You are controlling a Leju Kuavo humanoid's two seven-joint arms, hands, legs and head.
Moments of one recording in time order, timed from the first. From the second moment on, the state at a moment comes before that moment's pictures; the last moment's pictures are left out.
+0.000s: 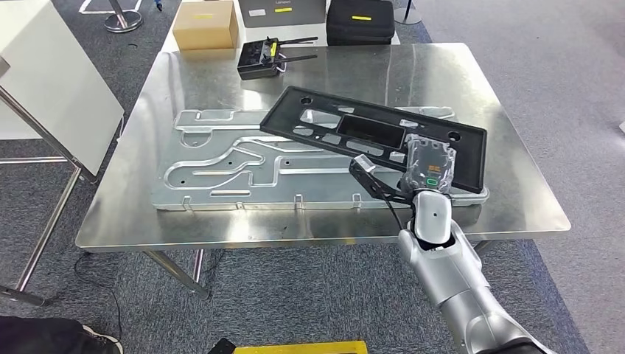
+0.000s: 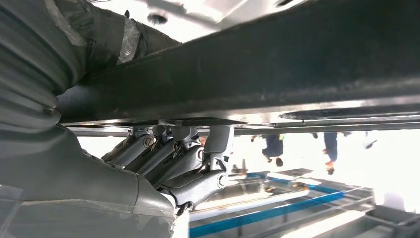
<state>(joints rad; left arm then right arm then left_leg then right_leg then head) -0.15 -0.22 0.96 -0.19 -1.45 0.10 -0.24 -0.68 0.04 0.39 -0.94 1.46 -0.41 0.29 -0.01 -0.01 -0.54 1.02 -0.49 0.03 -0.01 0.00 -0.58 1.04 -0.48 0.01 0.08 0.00</state>
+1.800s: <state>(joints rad) -0.14 -0.22 0.95 -0.19 -1.38 0.12 -0.26 -0.70 0.13 0.55 -0.79 1.38 -0.25 0.25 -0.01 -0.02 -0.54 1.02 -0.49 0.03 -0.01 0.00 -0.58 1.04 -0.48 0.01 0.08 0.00</state>
